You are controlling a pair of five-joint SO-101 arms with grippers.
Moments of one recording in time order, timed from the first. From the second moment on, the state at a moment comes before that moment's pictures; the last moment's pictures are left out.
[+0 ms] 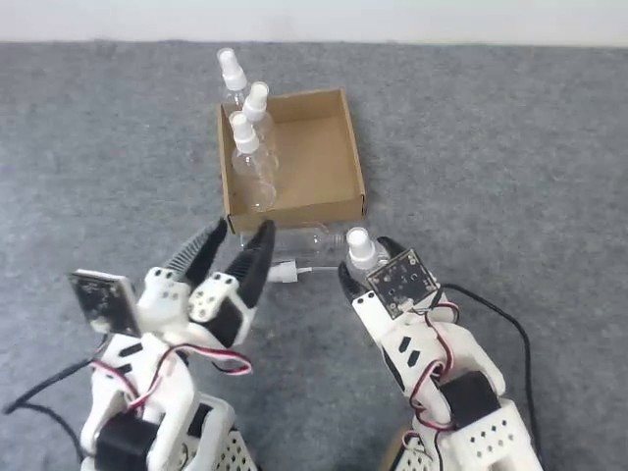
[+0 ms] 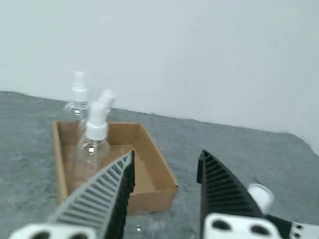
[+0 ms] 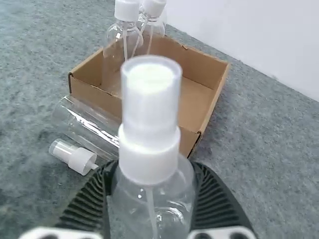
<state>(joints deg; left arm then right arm) 9.1 -103.3 68.3 58.9 23.5 -29.3 -92.6 86.3 39.6 12.3</state>
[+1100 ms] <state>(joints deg) -2.9 -103.3 86.3 39.8 26.7 -31.6 -92.6 70.9 37.8 12.3</state>
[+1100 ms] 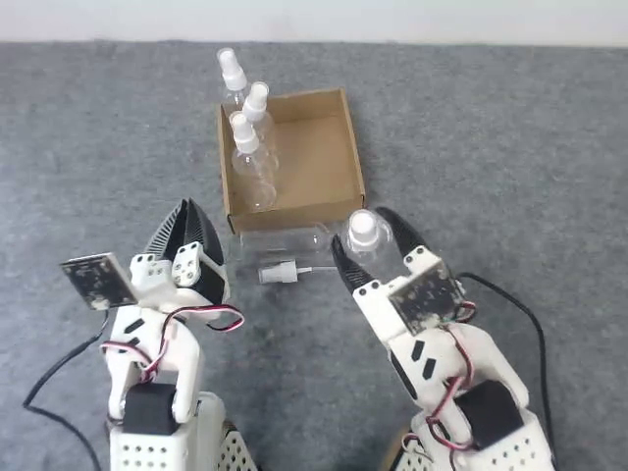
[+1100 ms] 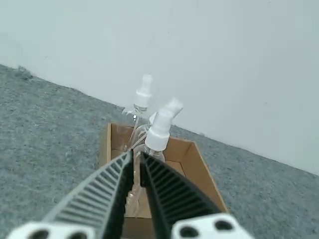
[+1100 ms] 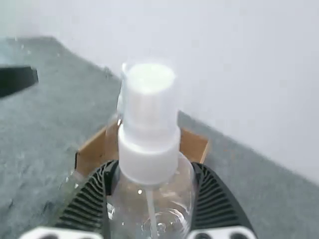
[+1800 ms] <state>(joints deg) -2.9 -103.3 86.3 39.8 26.7 -31.6 -80.8 61.8 16.2 12.3</state>
